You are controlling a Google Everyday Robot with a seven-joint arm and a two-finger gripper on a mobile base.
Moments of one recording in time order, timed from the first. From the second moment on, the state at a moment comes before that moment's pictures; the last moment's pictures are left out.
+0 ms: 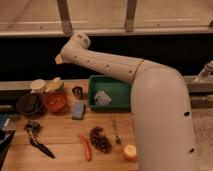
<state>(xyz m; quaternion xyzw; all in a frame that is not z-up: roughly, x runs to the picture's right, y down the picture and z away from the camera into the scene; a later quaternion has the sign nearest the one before) -0.215 -0.178 0.803 -0.09 -0.18 0.56 0.80</state>
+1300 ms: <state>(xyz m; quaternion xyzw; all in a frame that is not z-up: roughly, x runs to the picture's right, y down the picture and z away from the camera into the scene) -0.267 -0.132 0.834 -0.13 -0.14 0.51 0.84</state>
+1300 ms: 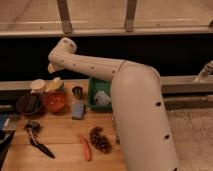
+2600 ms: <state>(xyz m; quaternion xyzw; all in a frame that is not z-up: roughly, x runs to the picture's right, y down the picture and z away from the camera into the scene) -0.327 -0.033 0.910 -0.26 -0.10 0.48 0.83</state>
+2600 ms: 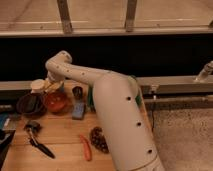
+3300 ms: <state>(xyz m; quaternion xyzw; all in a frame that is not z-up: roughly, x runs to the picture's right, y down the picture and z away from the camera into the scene) -0.345 -0.021 0.917 -0.29 -0.11 0.47 0.83</state>
